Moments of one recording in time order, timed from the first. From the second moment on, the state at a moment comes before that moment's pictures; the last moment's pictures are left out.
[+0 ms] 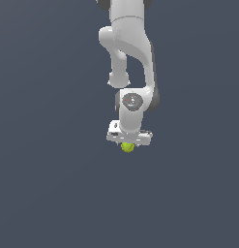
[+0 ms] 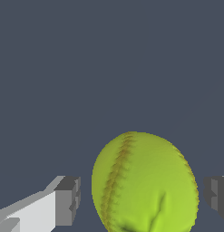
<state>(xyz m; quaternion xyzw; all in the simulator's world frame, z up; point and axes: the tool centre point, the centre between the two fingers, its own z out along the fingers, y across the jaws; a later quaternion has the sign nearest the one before) -0.012 0.044 0.048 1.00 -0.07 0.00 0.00</state>
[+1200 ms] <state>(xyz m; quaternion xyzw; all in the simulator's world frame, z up) -0.004 0.060 0.060 1.00 -0.07 0.00 0.00</state>
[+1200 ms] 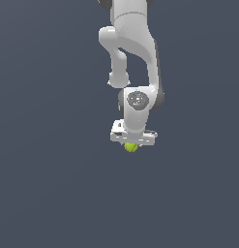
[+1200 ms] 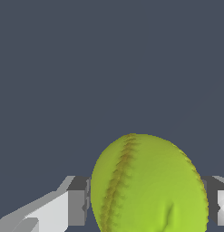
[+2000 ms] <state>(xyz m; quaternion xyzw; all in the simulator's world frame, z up) 0.042 0.147 0.164 1.00 -0.07 0.00 0.00</state>
